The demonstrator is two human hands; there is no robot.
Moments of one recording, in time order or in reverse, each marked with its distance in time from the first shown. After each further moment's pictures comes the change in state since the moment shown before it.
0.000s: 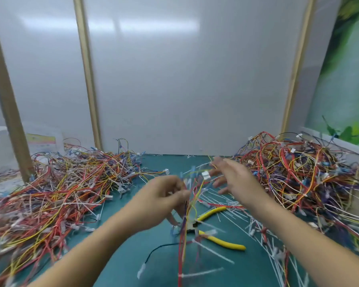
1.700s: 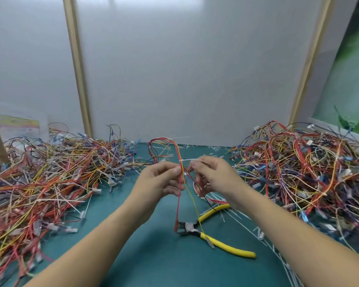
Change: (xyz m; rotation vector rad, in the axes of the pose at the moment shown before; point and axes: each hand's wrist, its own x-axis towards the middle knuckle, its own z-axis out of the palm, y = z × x) left_hand 0.068 -0.082 0.011 -0.703 0.200 -0.059; right_hand 0.048 0.032 0.042 0.177 -0.242 0.066
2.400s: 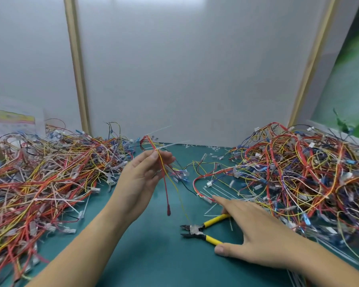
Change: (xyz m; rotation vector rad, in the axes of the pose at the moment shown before) left_hand -0.002 0.013 -0.018 -0.302 0.116 0.130; right_hand -0.086 0.028 -0.041 -1.282 -0.256 -0.015
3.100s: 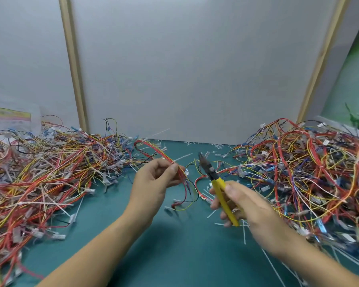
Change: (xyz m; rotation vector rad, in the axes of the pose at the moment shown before) left_hand 0.009 -0.039 0.009 0.352 0.072 0.105; right_hand 0.025 -0.021 -0.005 1.133 0.261 0.087
